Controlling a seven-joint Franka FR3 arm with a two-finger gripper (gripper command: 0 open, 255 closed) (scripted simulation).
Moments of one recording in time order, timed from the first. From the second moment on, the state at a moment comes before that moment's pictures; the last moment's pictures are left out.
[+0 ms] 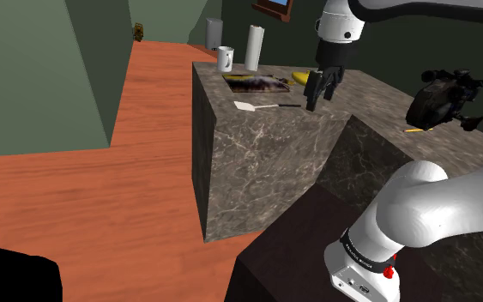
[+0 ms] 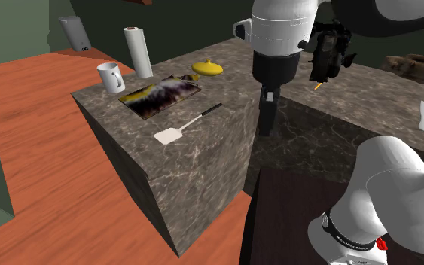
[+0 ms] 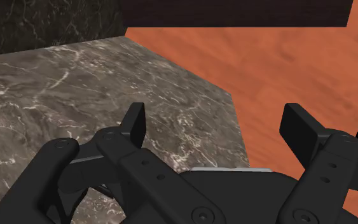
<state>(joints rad) 0.00 -0.76 -0.01 -2.36 -0.11 1.53 -0.01</state>
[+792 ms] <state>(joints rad) 0.10 -0.50 -0.28 -2.27 -0.23 1.74 -0.60</state>
